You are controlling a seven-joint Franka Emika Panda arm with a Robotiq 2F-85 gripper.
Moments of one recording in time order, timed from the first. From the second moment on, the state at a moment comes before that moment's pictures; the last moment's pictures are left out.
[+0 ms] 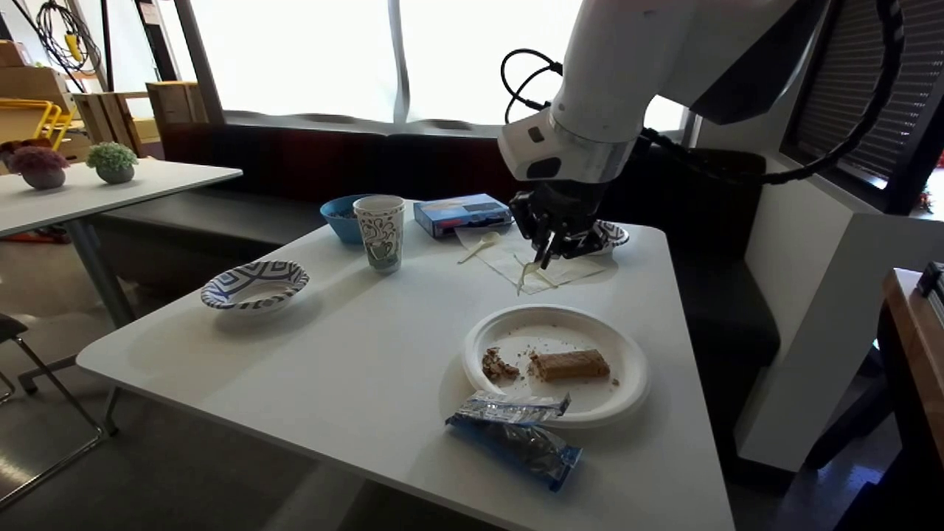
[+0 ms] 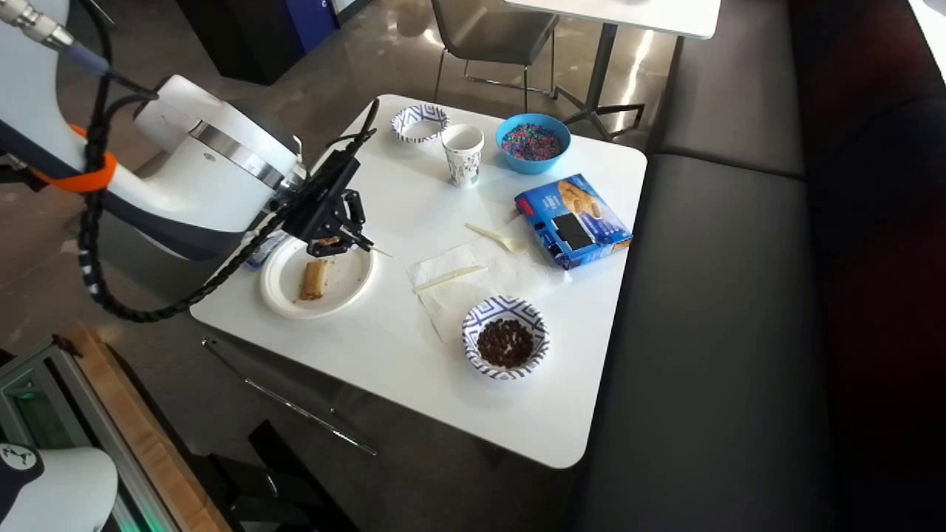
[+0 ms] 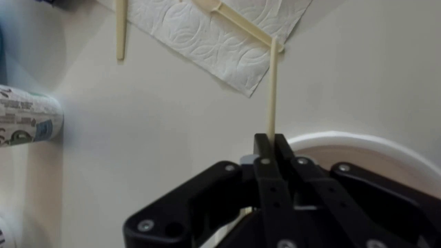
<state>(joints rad) 0.13 0.40 -0.07 -2.39 -1.62 2.86 -0.11</state>
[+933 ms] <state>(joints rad) 0.11 0.45 0.00 -2.42 -1.48 2.89 -0.66</state>
